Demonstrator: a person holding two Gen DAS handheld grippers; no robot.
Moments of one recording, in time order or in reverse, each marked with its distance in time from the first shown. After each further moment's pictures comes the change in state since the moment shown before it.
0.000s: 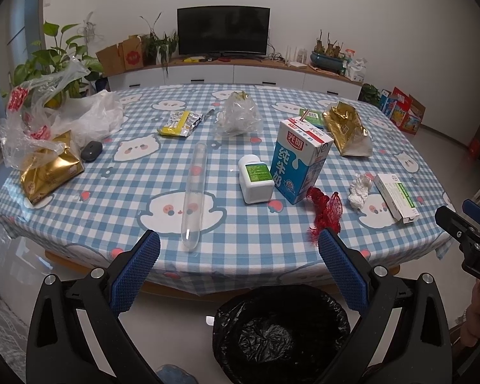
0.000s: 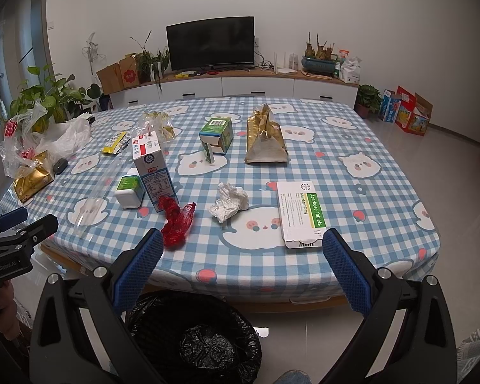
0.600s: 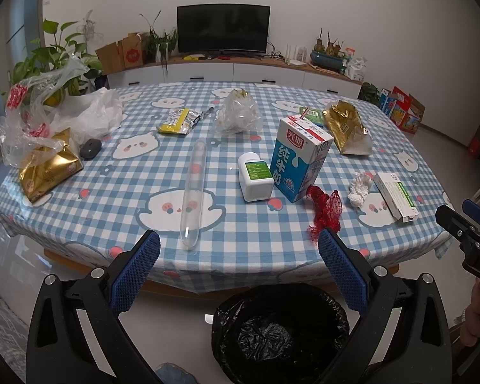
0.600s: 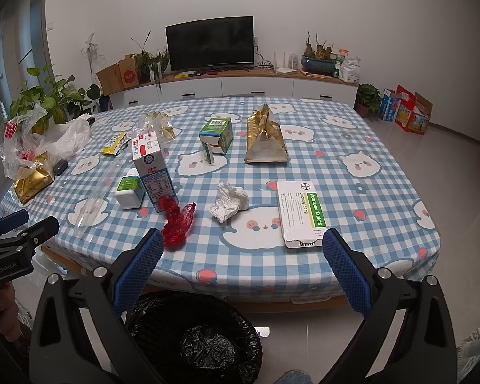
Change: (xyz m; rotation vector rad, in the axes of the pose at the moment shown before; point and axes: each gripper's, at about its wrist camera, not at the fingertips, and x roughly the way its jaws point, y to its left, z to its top) left arm 0.002 0.000 -0.002 0.001 0.006 -0.004; right arm -0.001 0.000 0.000 0.001 0.000 0.000
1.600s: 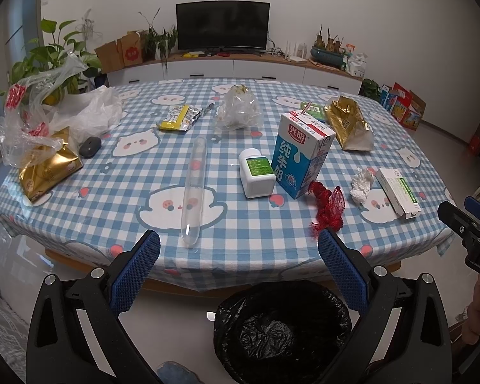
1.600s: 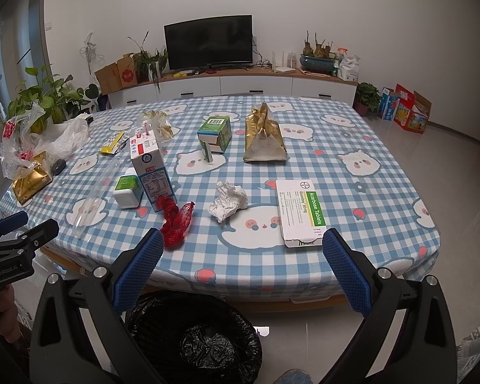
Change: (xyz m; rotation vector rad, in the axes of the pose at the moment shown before) left arm 0.002 0.000 -0.005 0.003 0.008 0.005; right arm 0.004 -0.001 -0.001 0.005 0.005 -0.003
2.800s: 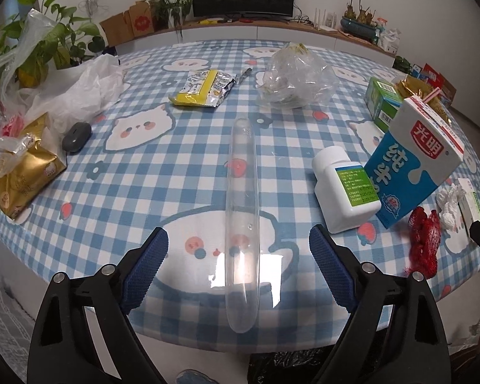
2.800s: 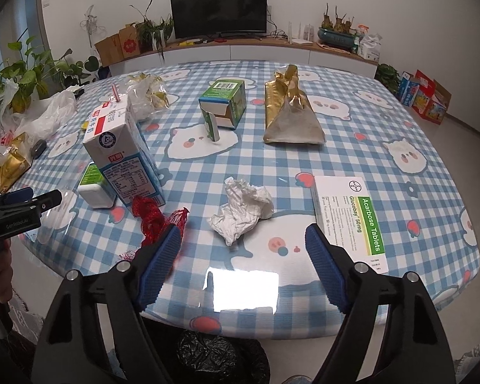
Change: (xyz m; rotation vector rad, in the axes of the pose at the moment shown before) left arm 0.134 0.058 0.048 -0.012 0.169 0.088; right arm 0.119 0.016 0.016 -0.037 0.141 0.028
